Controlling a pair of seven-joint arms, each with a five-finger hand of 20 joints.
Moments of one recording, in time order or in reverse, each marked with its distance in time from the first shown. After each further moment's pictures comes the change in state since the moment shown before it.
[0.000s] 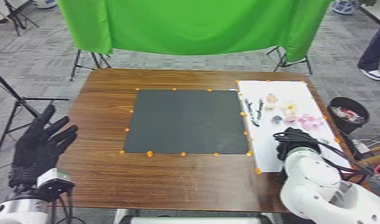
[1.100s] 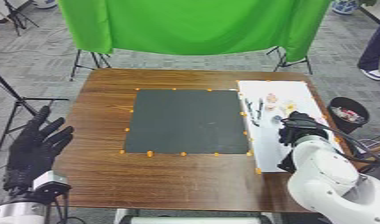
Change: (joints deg) left arm 3.6 6.0 -0.3 -0.3 -5.6 2.0 7.2; right arm 2.1 3.2 2.4 -3.7 0.6 5.8 -3.2
